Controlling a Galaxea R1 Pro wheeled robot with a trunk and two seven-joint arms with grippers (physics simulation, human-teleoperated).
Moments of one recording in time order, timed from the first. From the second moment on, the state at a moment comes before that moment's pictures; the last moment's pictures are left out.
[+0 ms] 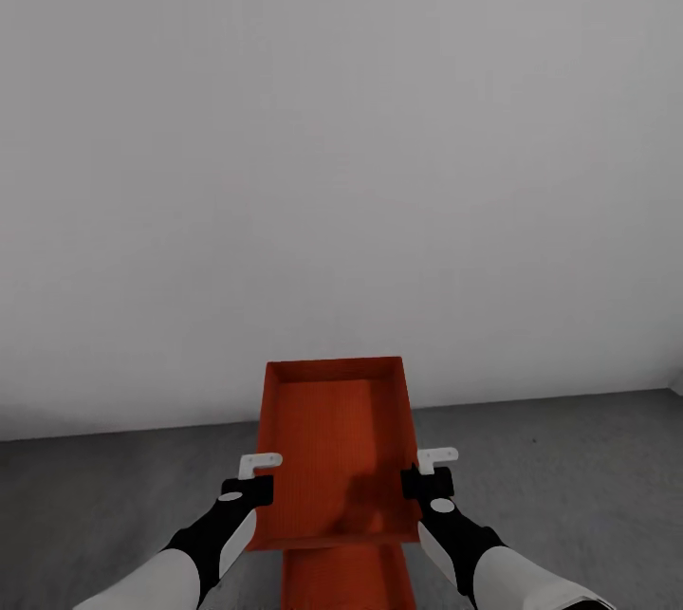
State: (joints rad) left arm -0.63 -0.09 -0.17 -0.30 0.20 0.05 0.22; right arm -0.66 0.11 0.26 -0.20 -0.11 -0.16 -0.26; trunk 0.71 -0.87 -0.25
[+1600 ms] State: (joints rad) left arm -0.63 -0.09 -0.17 -0.30 0.20 0.06 0.22; right arm -0.66 0.11 0.26 -0.20 -0.11 -0.16 -0.26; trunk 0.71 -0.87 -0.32
